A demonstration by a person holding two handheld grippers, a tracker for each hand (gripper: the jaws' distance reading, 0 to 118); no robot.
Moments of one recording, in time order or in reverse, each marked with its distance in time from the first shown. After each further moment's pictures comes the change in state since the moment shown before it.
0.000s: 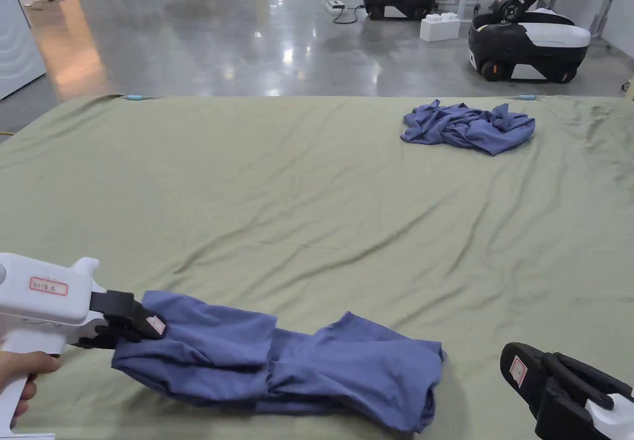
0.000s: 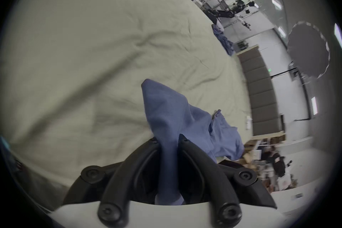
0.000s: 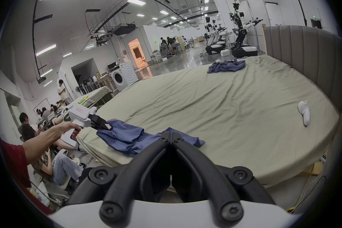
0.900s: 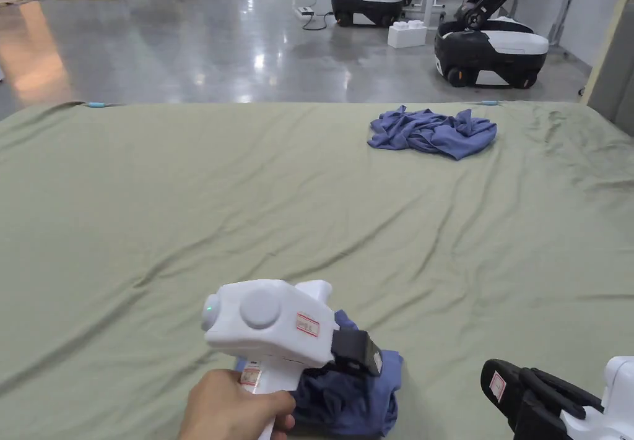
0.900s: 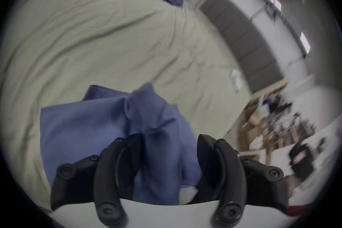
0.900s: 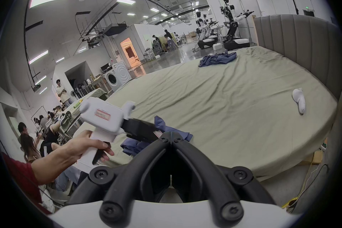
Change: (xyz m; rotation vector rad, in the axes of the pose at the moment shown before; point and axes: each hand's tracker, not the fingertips) left arm 0.222 -0.062 -0.185 -0.152 -0.189 -0.305; right arm 0.023 -0.007 0.005 -0.031 -0.046 -0.069
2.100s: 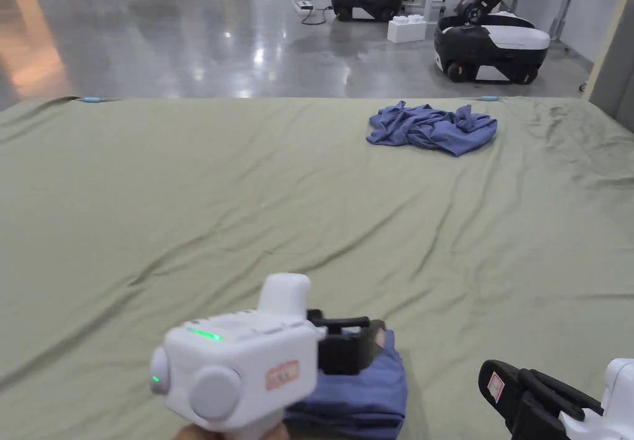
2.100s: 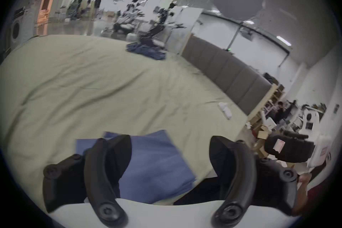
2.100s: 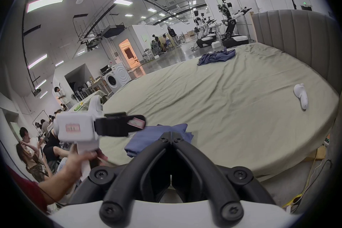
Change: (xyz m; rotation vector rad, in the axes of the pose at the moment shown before) left arm 0.019 -0.038 0.056 0.438 0.083 -0.274; right arm 0.006 -0.001 -0.011 -0.004 0.005 -0.035
